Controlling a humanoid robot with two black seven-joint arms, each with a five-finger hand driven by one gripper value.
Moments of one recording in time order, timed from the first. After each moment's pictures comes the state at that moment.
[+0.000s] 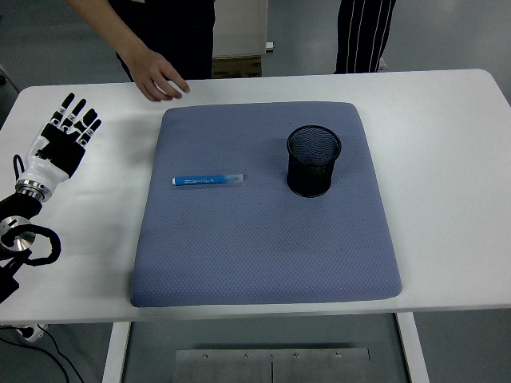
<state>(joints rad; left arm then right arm) -0.69 0.40 -0.61 -0.52 -0.17 -0.45 -0.38 0.05 0.00 0.31 0.23 -0.09 0.05 0.11</state>
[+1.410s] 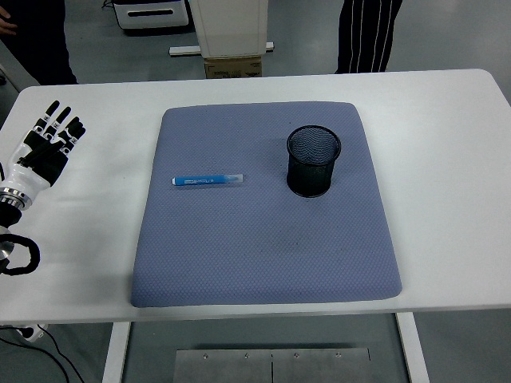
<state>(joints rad) -0.66 0.46 -0.61 -0.52 -0.13 -0.49 -0.38 0.05 0.00 0.31 0.23 -0.09 0.05 0.11</state>
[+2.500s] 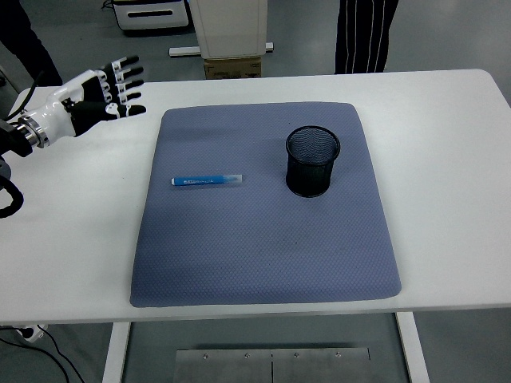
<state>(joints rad) -1.14 0.57 0.19 -0.69 0.04 -0.45 -0.48 0.05 0.00 0.31 0.23 -0.09 0.05 0.11</state>
